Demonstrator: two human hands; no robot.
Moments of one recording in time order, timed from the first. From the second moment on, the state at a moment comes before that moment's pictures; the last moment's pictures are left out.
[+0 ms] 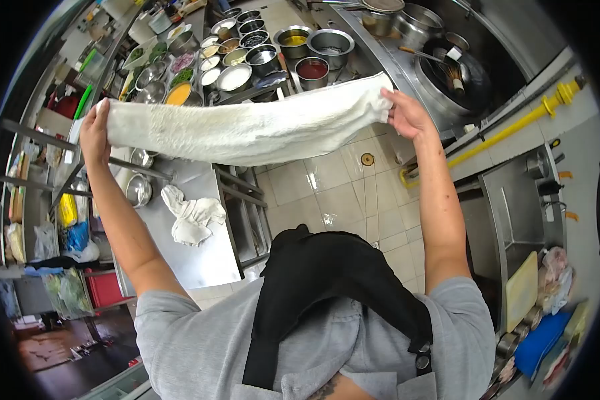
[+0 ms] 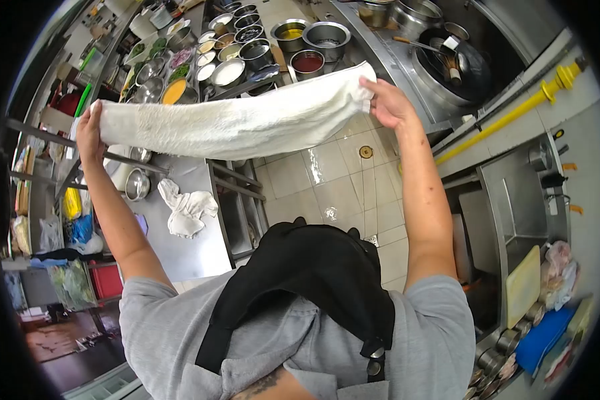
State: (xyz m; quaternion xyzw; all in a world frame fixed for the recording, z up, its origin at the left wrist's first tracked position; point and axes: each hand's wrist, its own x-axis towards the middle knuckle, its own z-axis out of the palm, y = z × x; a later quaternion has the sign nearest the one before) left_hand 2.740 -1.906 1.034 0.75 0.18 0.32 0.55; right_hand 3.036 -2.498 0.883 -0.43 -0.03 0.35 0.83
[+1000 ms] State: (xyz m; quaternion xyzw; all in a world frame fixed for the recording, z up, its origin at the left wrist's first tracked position) left_hand 2.801 -1.962 0.985 0.90 0.06 0.01 0.43; right_hand 3.105 -2.728 1.044 -0.89 -0.32 -0.06 0.32
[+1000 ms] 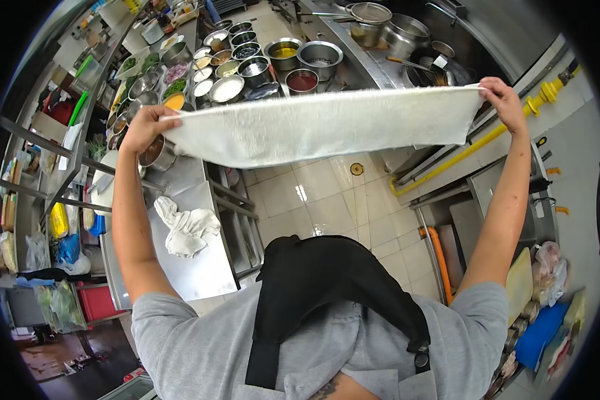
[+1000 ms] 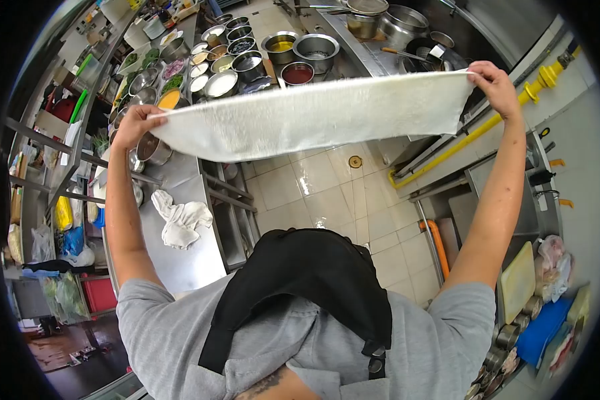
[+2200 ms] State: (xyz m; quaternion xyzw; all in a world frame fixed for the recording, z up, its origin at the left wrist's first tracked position) left_hand 2.939 -1.961 0.949 0.89 -0.14 -0.15 0.41; right_hand 3.055 -2.724 0.997 -0.86 -0.29 0.23 0.34
